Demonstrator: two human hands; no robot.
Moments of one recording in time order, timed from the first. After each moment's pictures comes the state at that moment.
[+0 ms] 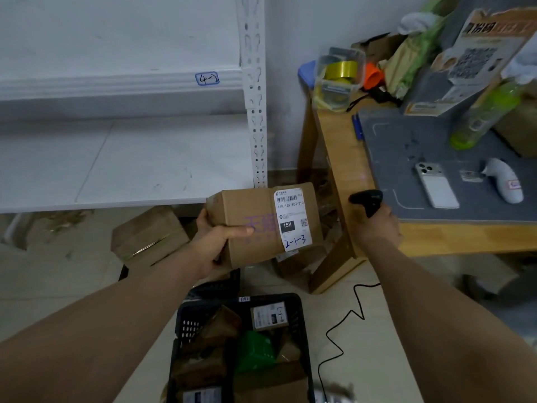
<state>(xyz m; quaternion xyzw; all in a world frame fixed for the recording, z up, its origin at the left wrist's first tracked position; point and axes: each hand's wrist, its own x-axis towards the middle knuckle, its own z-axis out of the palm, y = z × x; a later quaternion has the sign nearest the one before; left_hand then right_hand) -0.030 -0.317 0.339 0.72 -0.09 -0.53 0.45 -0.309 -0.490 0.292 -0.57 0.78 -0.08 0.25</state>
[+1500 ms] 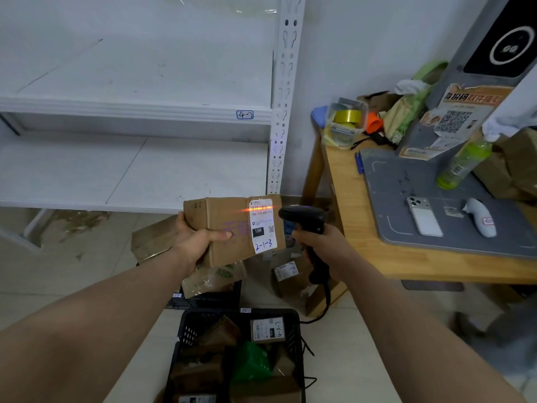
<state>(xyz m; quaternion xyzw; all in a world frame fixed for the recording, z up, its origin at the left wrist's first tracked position) 0.012 -0.247 0.379 0.75 -0.09 -0.40 0.51 -0.243 -0.363 0.420 -0.52 0.48 -0.16 0.68</state>
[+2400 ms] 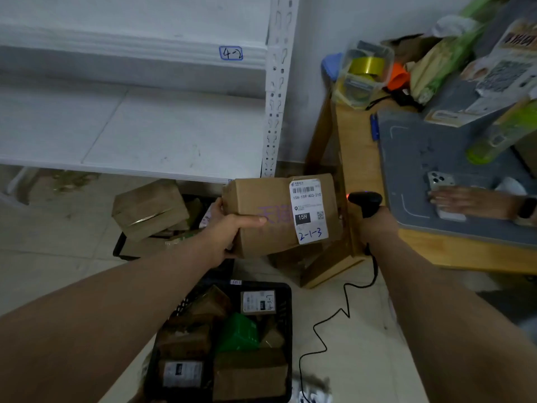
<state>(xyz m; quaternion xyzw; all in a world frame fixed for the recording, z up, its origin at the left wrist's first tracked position) -0.058 -0.310 0.333 0.70 -0.05 -0.55 0.46 -0.306 -0.496 0.309 -0.59 0.73 -0.07 0.34</state>
